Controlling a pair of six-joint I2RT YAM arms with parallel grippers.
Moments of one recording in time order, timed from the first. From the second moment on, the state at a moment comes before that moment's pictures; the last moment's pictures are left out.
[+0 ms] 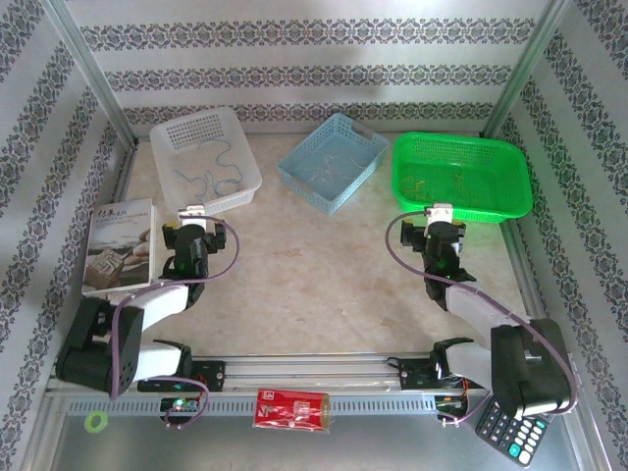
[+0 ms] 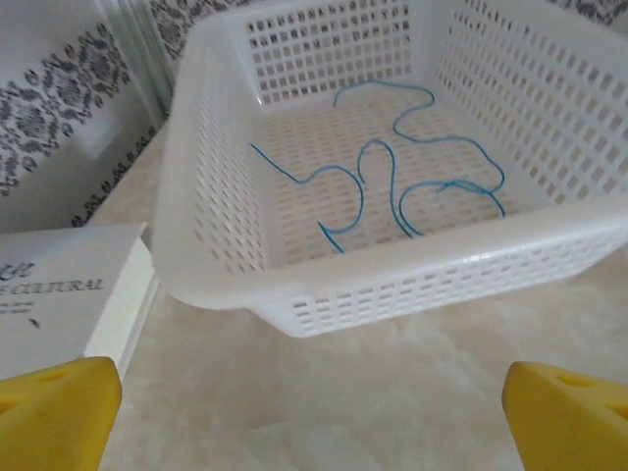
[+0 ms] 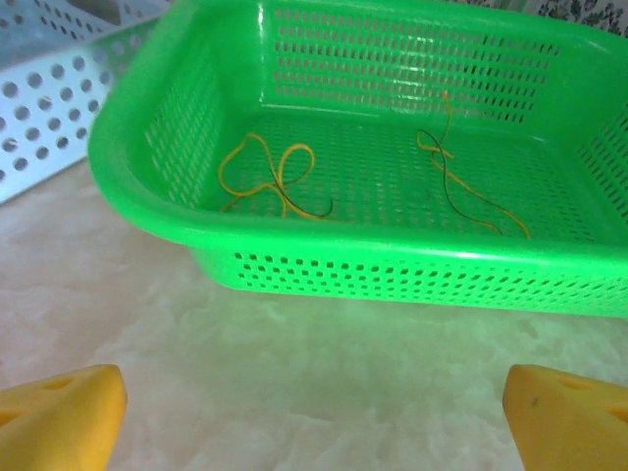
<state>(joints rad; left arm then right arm) -0.16 1.31 0.35 0.56 -0.43 0.00 0.13 1.17 0.34 0.41 0.29 0.03</state>
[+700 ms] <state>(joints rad) -0.01 1.60 0.37 0.85 -0.11 0.02 -0.02 1.54 0.33 0.90 -0.03 0.02</state>
